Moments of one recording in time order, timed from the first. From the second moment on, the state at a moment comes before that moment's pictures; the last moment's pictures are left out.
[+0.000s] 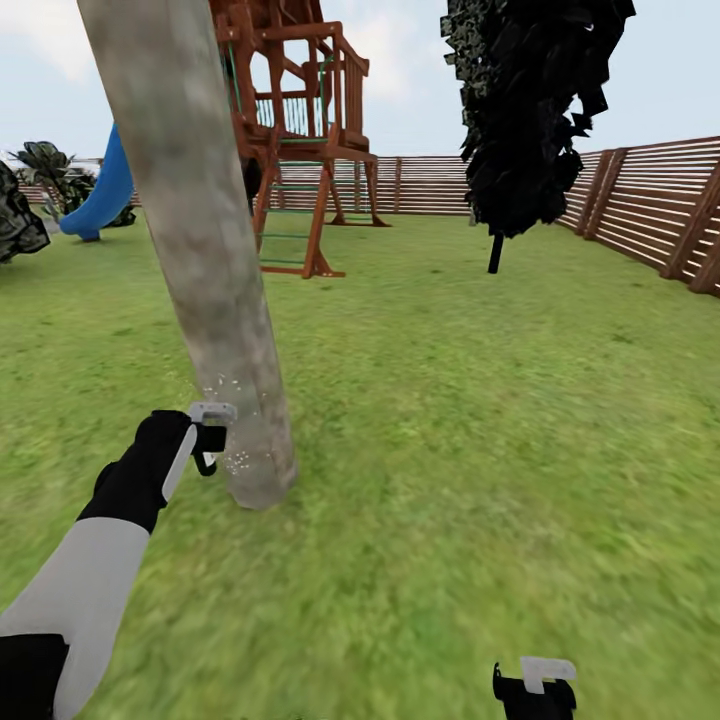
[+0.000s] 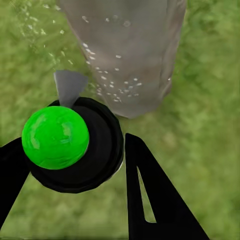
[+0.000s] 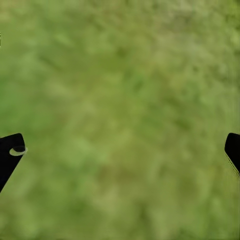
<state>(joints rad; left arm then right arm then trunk) -0.91 0.13 -0.01 -0.97 0.01 0.94 0.05 -0.42 0.00 -0.43 -0.14 0.48 -0.40 -0.26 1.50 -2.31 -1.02</state>
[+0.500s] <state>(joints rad) -0.90 0.12 -0.01 -0.97 0.01 0.94 0.05 -0.42 0.00 -0.43 -0.14 0.48 -0.40 -0.26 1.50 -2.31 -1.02</state>
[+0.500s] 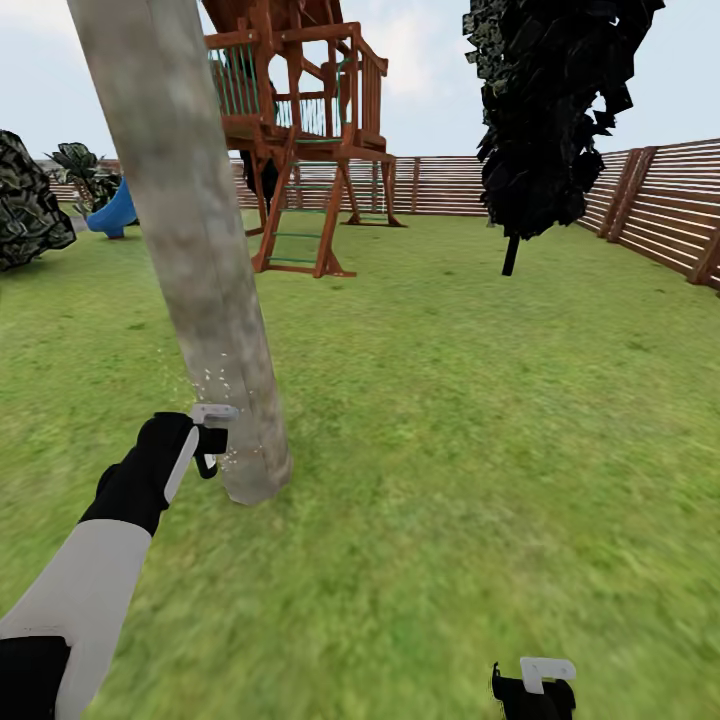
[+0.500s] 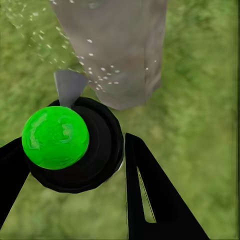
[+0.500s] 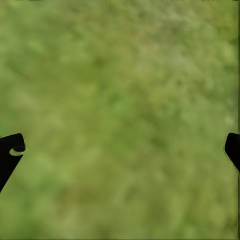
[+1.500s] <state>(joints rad) -0.83 0.17 0.00 -0.95 0.03 0.93 0.05 -0.42 0.00 -0.43 -0.14 0.48 -0.40 -0.26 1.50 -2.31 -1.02</state>
